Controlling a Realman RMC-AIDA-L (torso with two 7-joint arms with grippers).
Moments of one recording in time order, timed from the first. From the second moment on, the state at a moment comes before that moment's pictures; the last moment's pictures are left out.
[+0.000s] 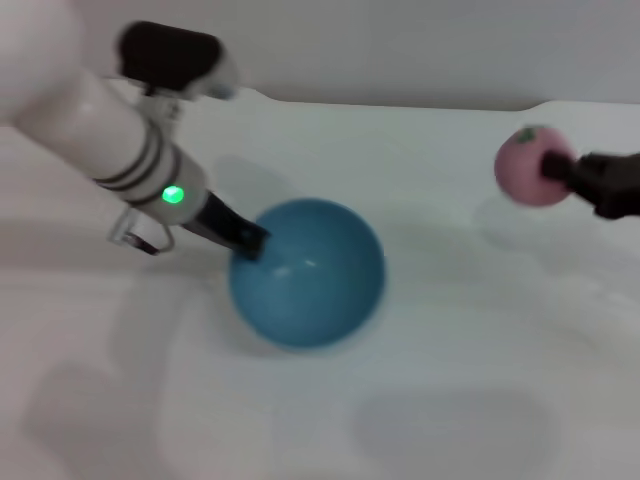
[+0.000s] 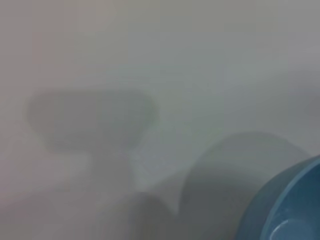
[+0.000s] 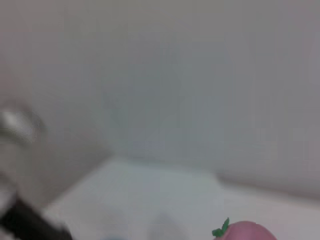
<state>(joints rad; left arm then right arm) -0.71 -2.07 1.43 0.91 2.56 1.20 -2.80 0.39 2.06 -0.90 -0.79 -1.69 -1.33 1.62</state>
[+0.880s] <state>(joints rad) -0.85 -2.07 1.61 0.82 2.31 1.18 -2.88 0.51 2.07 -1.06 -0.89 -1.98 -1.59 1.59</state>
